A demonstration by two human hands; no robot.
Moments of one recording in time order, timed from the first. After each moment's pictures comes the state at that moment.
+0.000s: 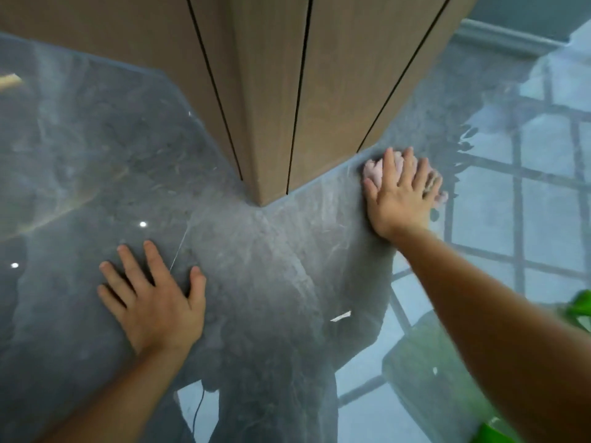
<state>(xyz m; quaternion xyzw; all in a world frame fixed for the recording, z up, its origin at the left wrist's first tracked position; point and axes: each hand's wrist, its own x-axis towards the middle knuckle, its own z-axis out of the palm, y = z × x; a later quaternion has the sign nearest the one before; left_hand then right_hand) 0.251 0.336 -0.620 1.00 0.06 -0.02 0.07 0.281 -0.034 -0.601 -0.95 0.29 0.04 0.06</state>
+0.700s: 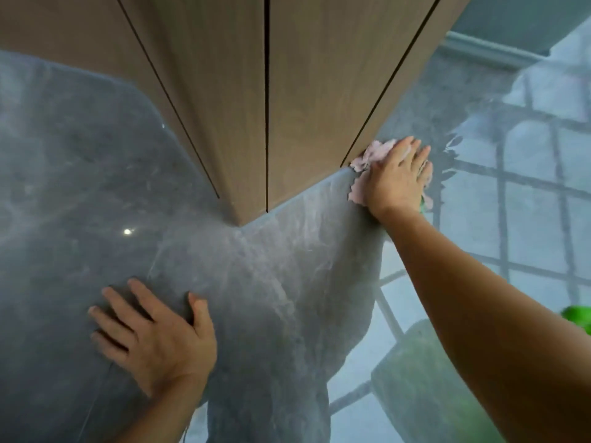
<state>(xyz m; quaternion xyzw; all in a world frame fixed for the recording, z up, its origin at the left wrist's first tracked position) 0.229 0.287 -0.629 0.98 0.15 0.01 0.10 0.332 -0.070 -0.599 -0.92 0.38 0.01 0.12</state>
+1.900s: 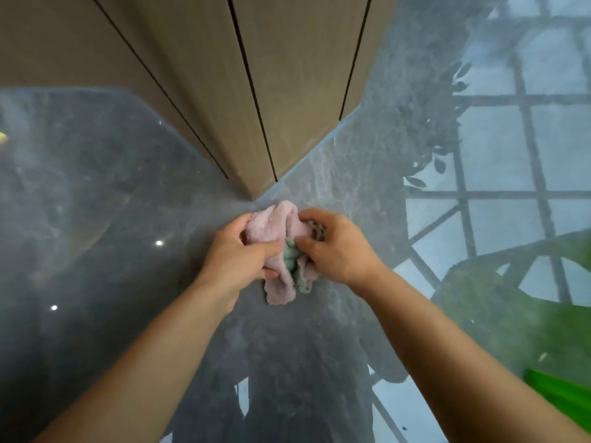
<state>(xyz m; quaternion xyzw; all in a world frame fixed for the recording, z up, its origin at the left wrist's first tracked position) 0.298 0.238 -0.545 0.76 0.11 -0.40 0.50 0.227 0.098 -0.544 -0.79 0.30 0.14 0.51</state>
